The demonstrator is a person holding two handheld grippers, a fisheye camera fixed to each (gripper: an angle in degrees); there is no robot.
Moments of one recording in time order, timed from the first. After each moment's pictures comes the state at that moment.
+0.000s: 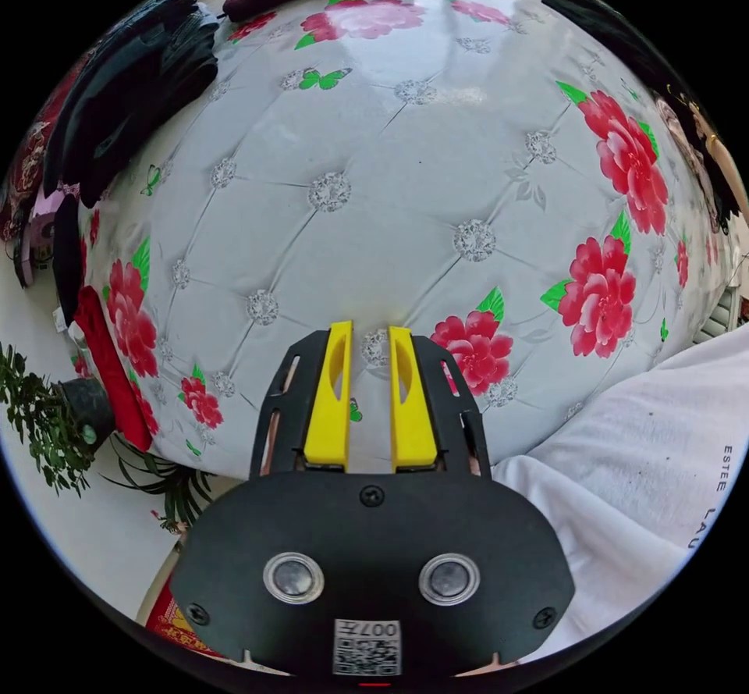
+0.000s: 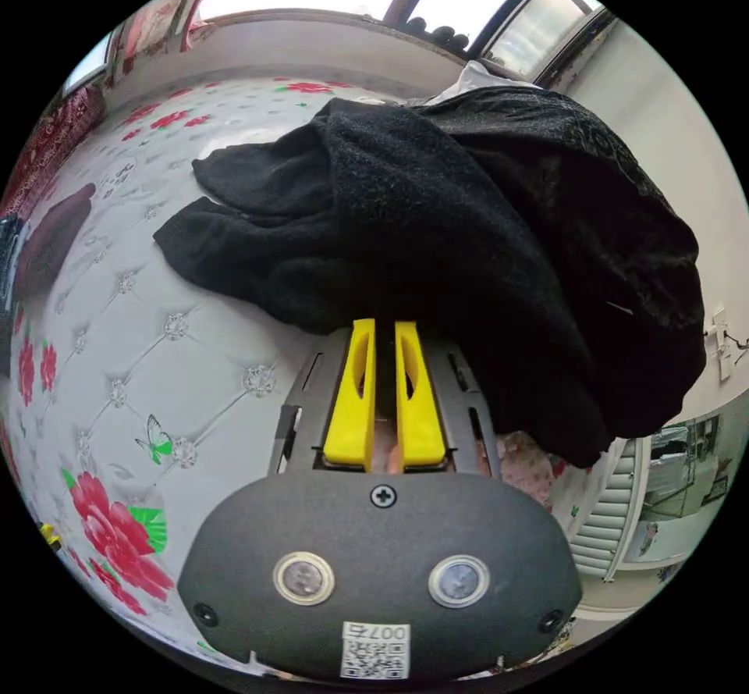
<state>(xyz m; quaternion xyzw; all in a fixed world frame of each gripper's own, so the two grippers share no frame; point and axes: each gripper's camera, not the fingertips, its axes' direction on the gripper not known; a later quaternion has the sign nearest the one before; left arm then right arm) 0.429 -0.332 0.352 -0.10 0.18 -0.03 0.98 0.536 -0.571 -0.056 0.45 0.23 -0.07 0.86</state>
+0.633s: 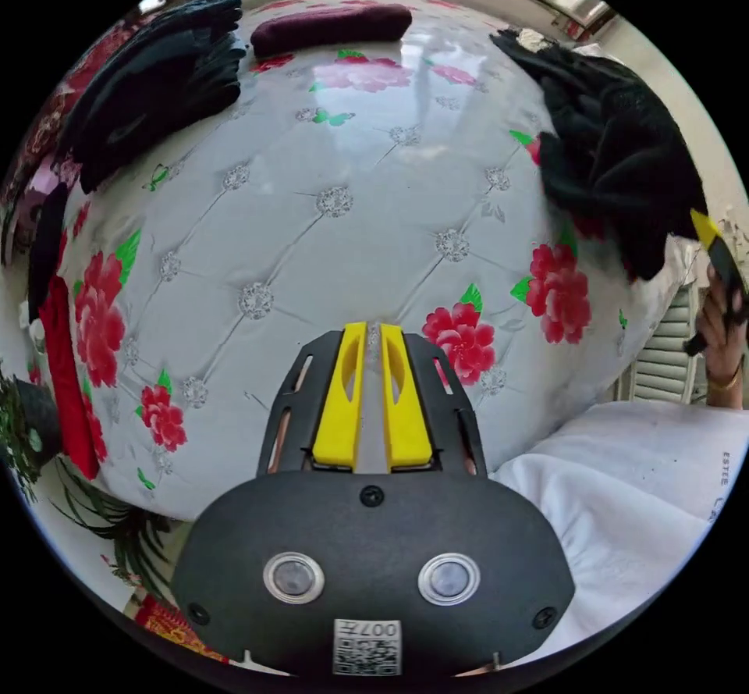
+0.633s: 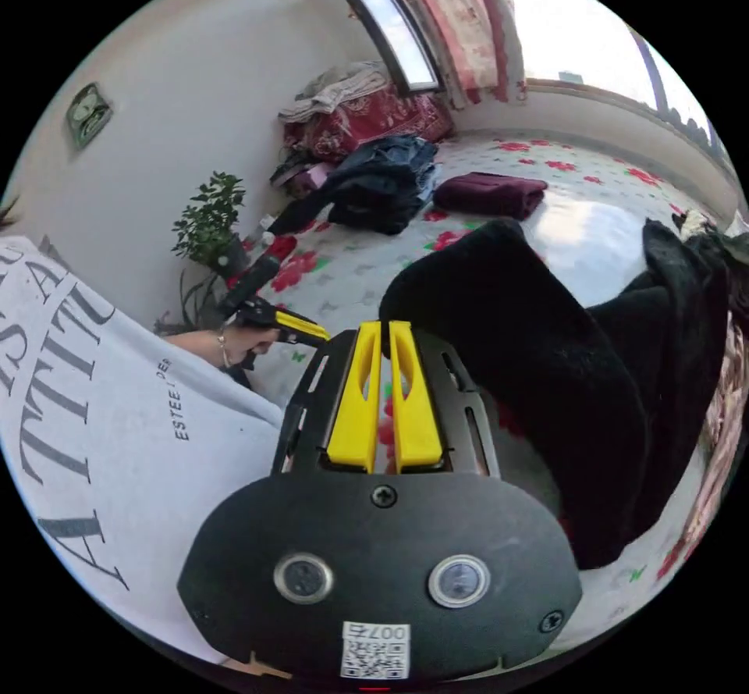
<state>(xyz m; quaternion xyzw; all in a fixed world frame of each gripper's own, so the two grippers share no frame) 0.357 -0.230 0.344 0.05 0.26 -0.06 0.96 0.369 -0.202 0.090 0.36 -0.11 -0.52 0.77</state>
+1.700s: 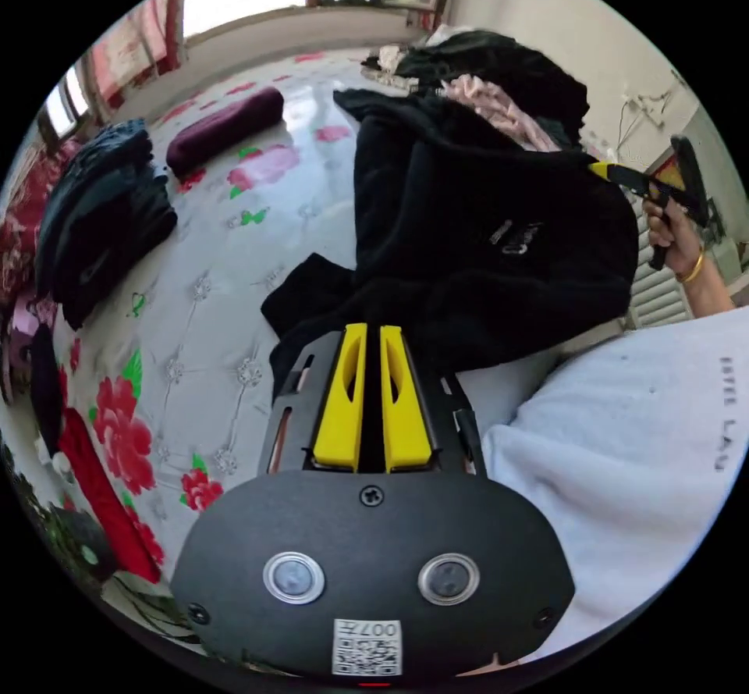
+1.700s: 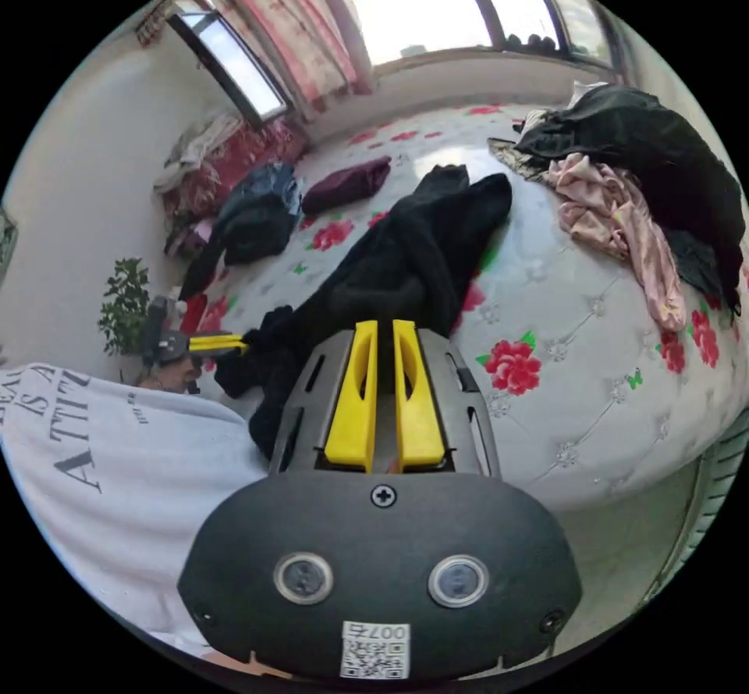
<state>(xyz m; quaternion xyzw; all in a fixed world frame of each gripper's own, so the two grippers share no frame) 0.380 -0.279 0.258 0.35 0.18 0.14 0.91 0.505 -0.199 0.086 0.34 -0.11 -0.24 0.90</state>
